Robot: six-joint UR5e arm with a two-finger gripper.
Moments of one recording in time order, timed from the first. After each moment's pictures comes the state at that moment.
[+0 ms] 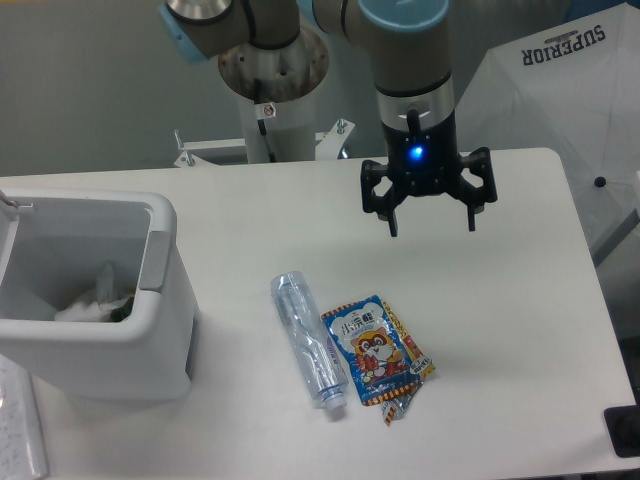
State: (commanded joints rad) arm 2.58 -1.68 -1.59 -1.02 1.59 0.67
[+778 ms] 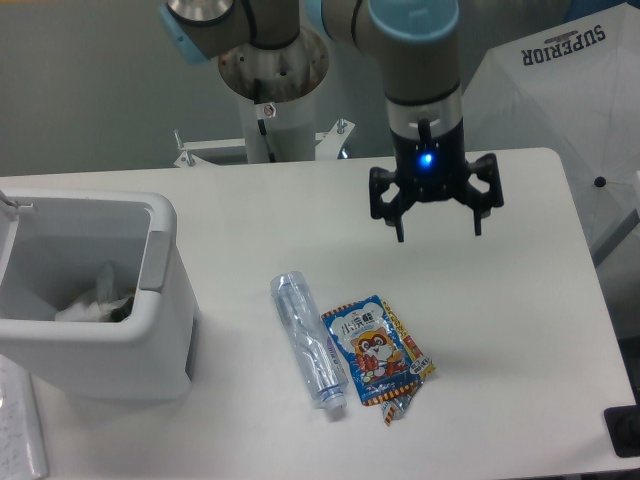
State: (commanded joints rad) arm 2.57 -1.77 -1.61 -1.00 1.59 0.61
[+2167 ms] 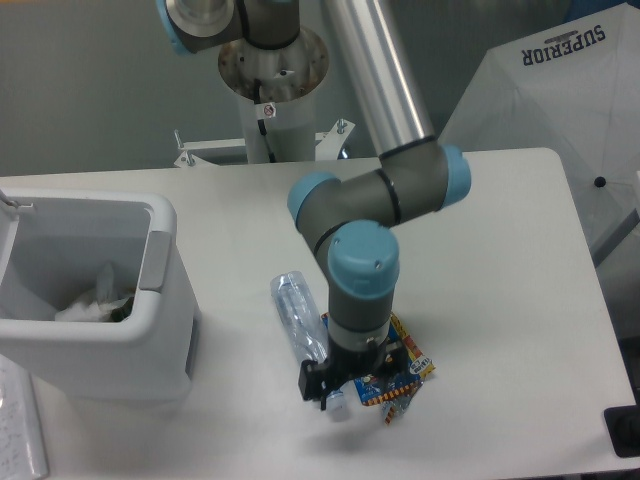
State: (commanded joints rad) arm 2.37 -2.23 -1.46 -0.78 1.47 0.04
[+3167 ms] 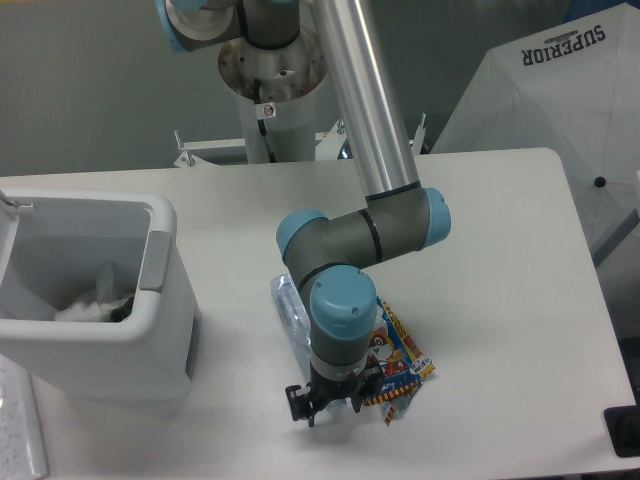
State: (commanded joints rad) arm 2.36 -2.27 -1.47 -0.78 1.47 0.03
